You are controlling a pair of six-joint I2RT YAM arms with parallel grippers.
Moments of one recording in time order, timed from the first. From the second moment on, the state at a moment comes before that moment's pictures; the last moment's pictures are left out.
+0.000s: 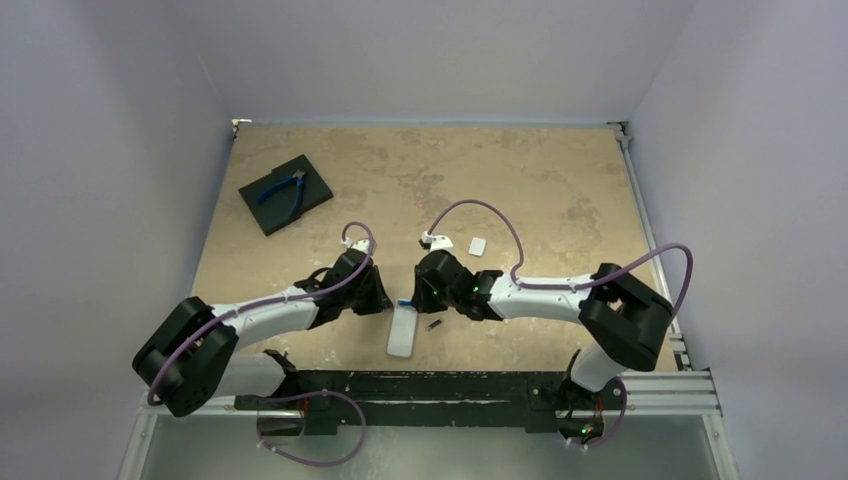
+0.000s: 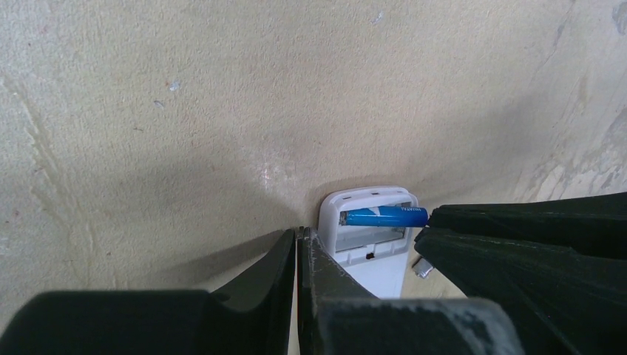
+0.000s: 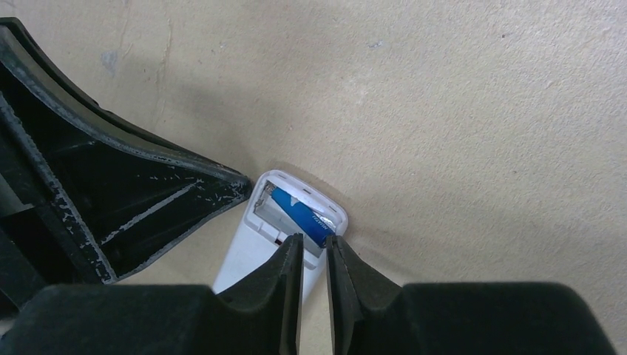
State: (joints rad) left arm -0.68 1.27 0.45 -0.04 0.03 -0.80; right arm 1.03 1.58 0.82 -0.05 0.17 0.77
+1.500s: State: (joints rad) left arm -0.67 1.30 0.48 -0.07 0.05 -0.77; right arm 1.02 1.67 0.89 -0.06 0.13 0.68
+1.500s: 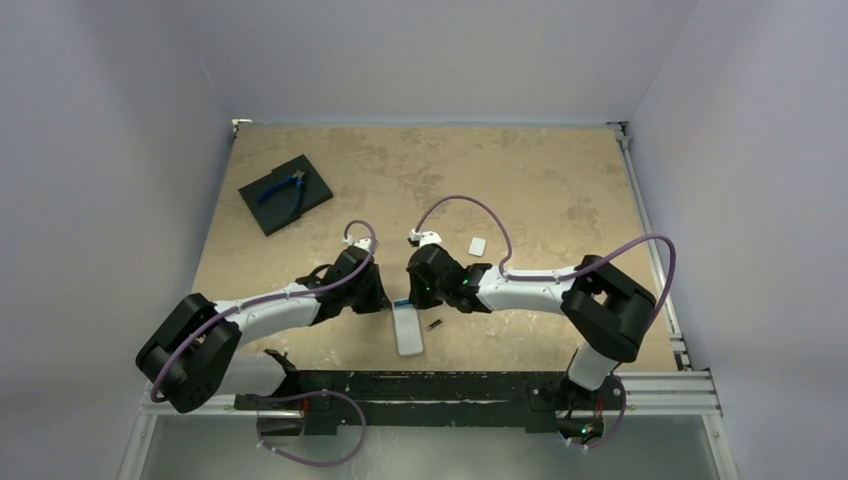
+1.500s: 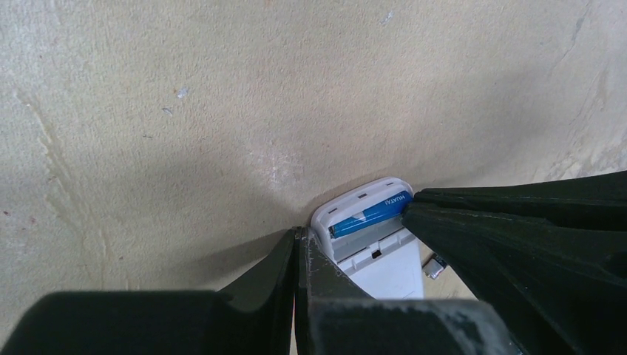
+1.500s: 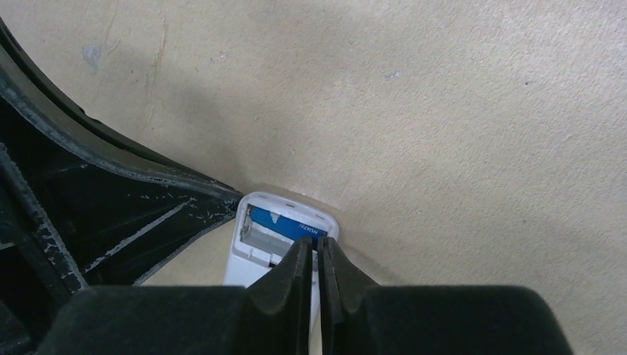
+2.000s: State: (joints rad) left arm -0.67 1.30 0.49 -0.10 0.04 -0.75; right arm 1.06 1.76 1.05 -0.22 0.21 0.58
